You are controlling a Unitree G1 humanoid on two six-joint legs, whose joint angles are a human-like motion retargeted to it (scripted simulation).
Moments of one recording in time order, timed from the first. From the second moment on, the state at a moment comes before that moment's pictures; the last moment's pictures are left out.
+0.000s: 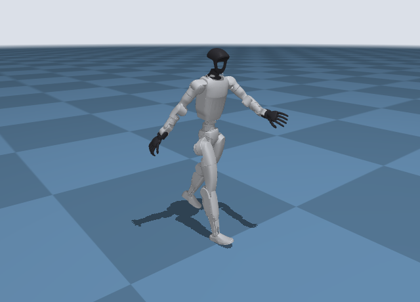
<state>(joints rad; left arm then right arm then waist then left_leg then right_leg) -0.83 0.56 -0.72 0.69 1.65 0.29 0.11 0.32 -0.44 -0.33 1.38 -0.10 0.11 -0.07 -0.28 -0.04 0.16 0.41 0.01 -0.18 0.06 -0.18 -0.08 -0.24 -0.20 -0.19 -0.09 -0.03 0.18</state>
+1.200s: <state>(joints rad) 0.87 1.39 1.18 0.10 1.85 0.37 0.10 0.75 -1.72 -1.05 -0.10 -0.70 -0.22 0.03 0.07 -0.06 0.15 -0.04 -0.04 0.10 0.00 -0.24 -0.11 -0.02 -0.16 0.04 -0.02 -0.09 0.24</state>
